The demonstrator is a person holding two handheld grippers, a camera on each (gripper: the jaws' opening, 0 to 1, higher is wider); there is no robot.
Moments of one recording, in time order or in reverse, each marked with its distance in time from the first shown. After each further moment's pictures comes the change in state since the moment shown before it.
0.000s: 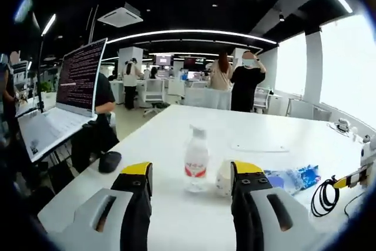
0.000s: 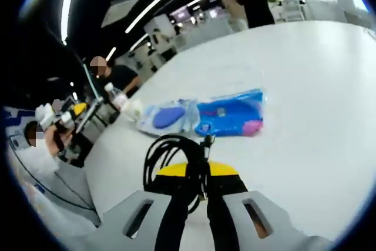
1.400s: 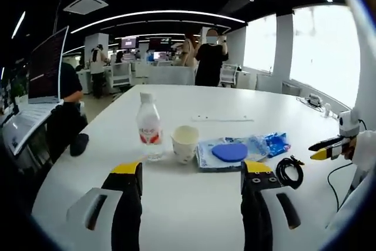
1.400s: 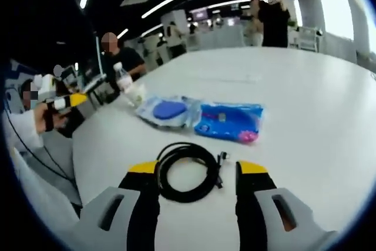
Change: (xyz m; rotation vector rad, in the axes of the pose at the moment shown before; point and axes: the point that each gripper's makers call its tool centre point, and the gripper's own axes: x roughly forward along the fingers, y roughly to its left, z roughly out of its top) left arm -0.031 -0.043 -0.044 0.066 0.155 -0.207; right arm -0.038 0.019 0.009 -0.218 -0.058 0.015
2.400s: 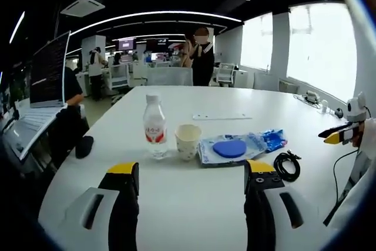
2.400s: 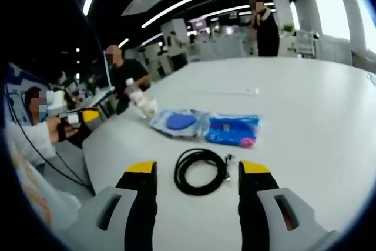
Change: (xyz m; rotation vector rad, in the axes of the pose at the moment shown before) left arm -0.024 -0.001 0.004 0.033 -0.006 -0.024; right arm -0.048 0.024 0.021 0.025 -0.067 0.005
